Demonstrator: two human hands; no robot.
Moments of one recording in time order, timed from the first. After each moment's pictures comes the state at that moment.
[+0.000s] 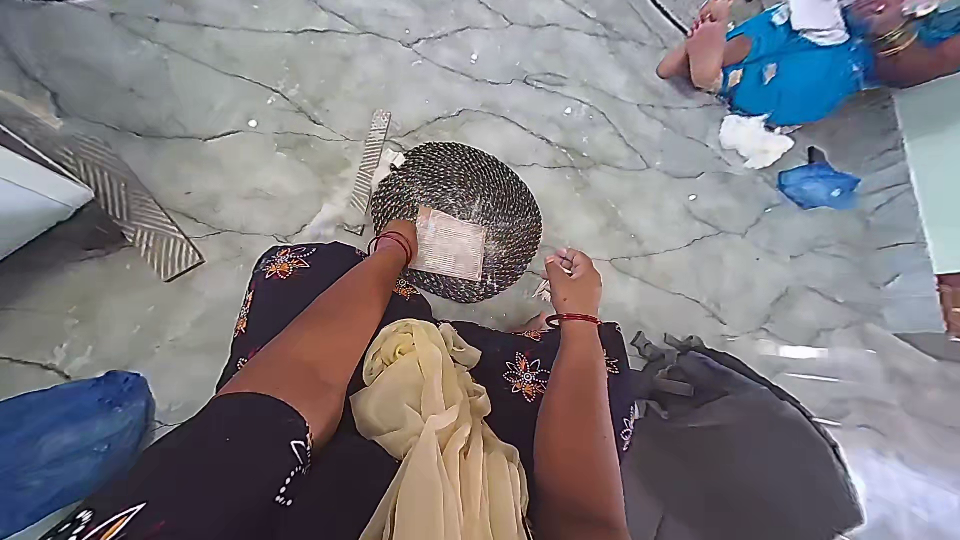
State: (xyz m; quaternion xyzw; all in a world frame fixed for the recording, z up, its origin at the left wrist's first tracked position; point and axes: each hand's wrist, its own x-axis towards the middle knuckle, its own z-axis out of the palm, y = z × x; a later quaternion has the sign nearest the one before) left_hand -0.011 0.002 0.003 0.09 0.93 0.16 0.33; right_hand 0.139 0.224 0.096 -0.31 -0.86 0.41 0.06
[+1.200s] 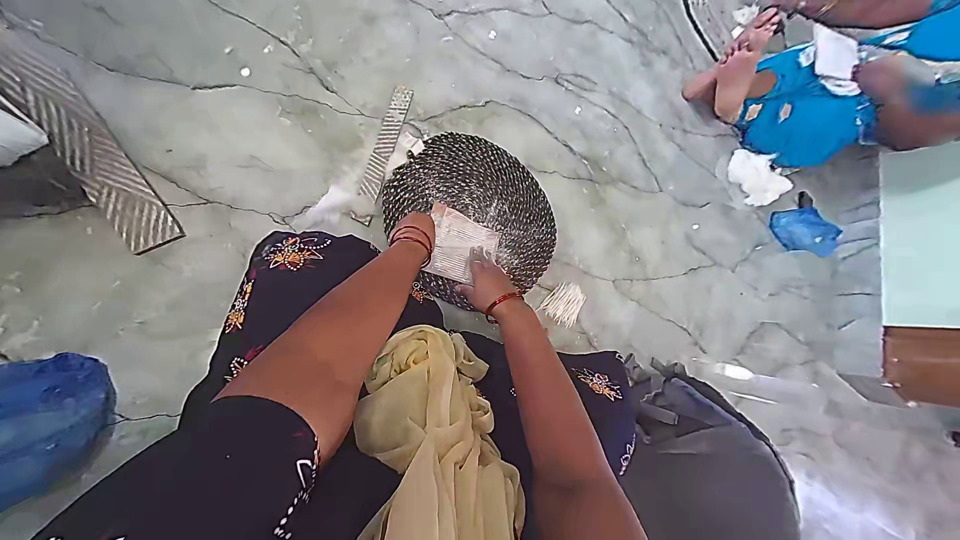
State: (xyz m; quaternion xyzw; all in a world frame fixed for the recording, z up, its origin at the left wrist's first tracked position) left_hand -0.023 0.010 0.002 0.04 0.91 0.20 0.36; right_hand 0.061 0.149 0.022 -0.01 -0.95 0.05 -0.31
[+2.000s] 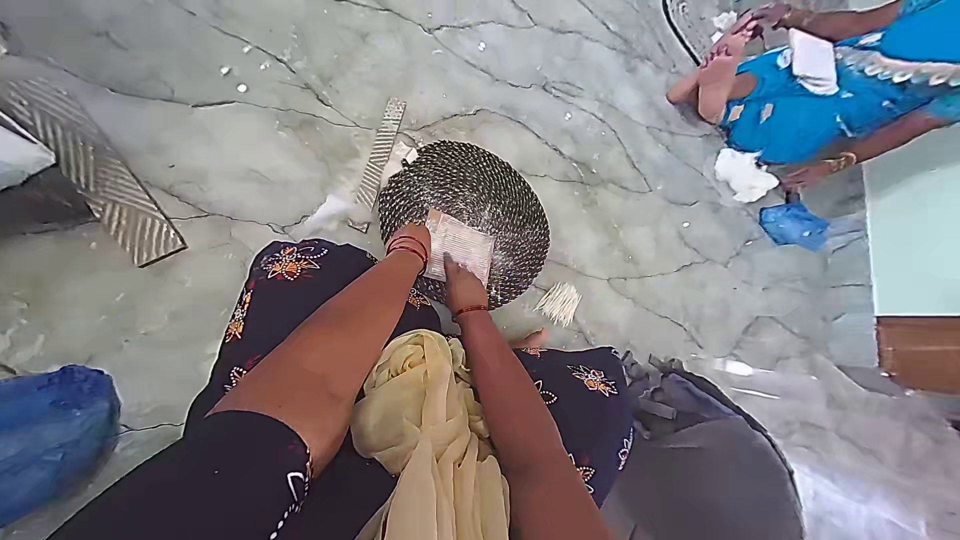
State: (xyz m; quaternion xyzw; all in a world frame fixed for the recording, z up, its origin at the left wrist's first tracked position) left_hand -0.016 0.010 0.002 0.05 0.91 0.19 0.37; right_hand 0.071 0.119 -0.027 -0.05 -0.98 0.04 -0.21
